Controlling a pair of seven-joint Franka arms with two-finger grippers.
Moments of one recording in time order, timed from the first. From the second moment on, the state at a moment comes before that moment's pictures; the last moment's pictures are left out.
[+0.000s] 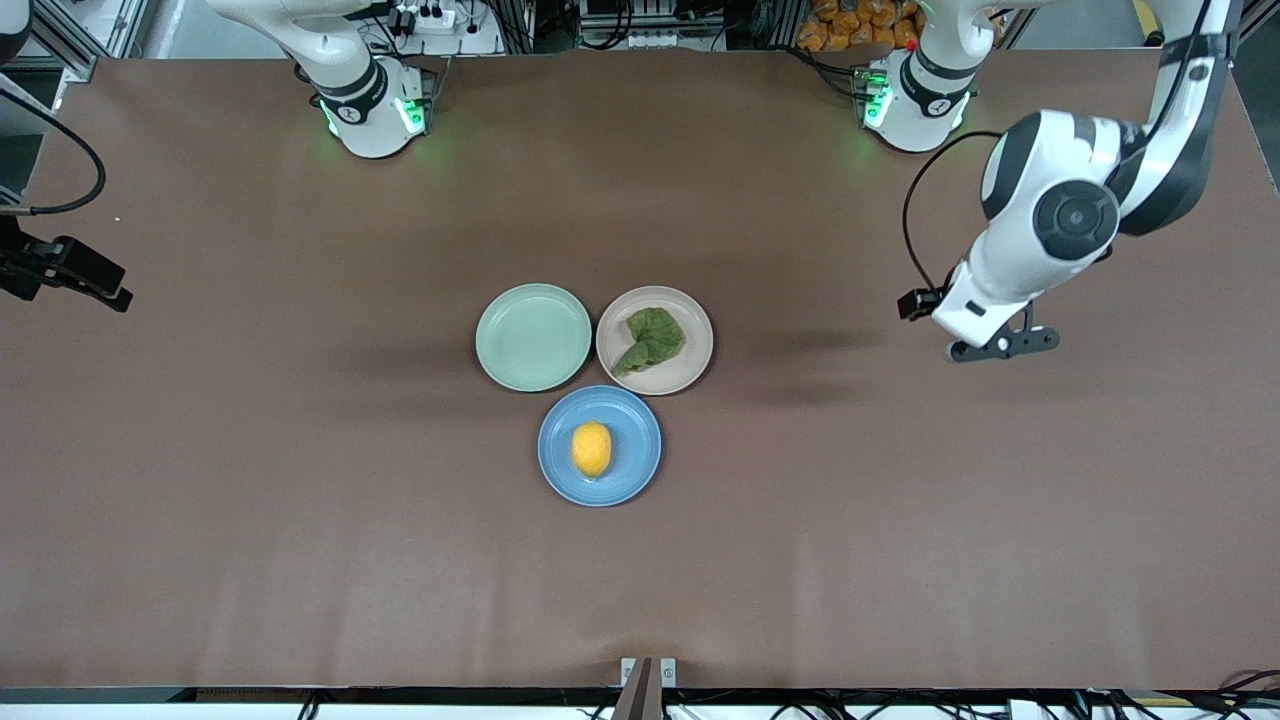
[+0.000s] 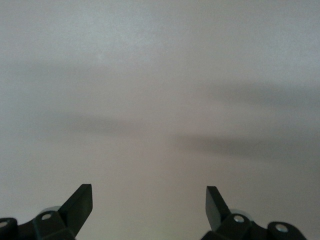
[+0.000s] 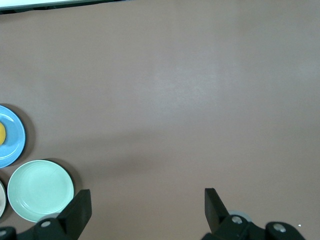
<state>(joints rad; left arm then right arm) -0.01 0.04 -0.23 -2.13 0.08 1.99 -0.39 0.09 0.07 -0.11 -1.46 -0.04 1.59 0.10</state>
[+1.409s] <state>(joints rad) -0.02 -0.07 -0.18 -1.70 0.05 1.67 -0.21 0.10 0.07 -0.13 -1.45 -0.04 1.59 0.09</state>
